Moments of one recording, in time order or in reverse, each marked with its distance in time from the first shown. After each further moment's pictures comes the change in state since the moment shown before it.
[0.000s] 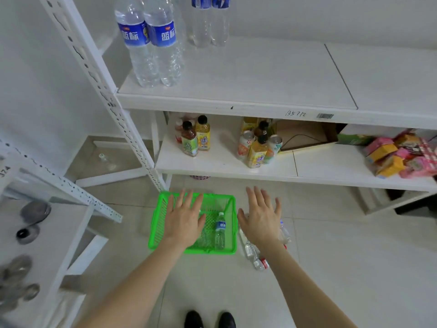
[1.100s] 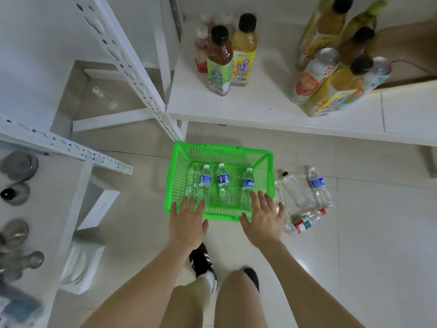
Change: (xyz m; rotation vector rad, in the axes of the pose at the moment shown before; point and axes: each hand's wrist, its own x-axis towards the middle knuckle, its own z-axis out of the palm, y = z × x) left_hand 0.012 -0.099 0.217 0.008 -0.504 -0.100; right_hand 0.029 -0.053 0.243 0.001 -0.376 0.058
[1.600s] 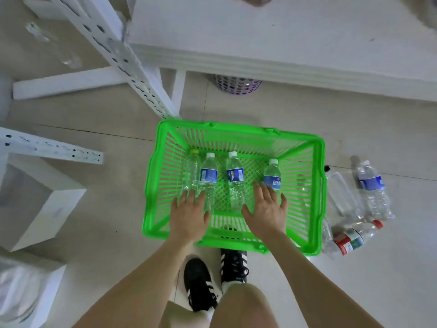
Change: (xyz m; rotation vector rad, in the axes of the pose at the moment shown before) left_hand 0.215 -0.042 0.193 -0.142 -0.085 -0.032; right_hand 0.187 0.004 0.220 -0.014 -0.122 0.016
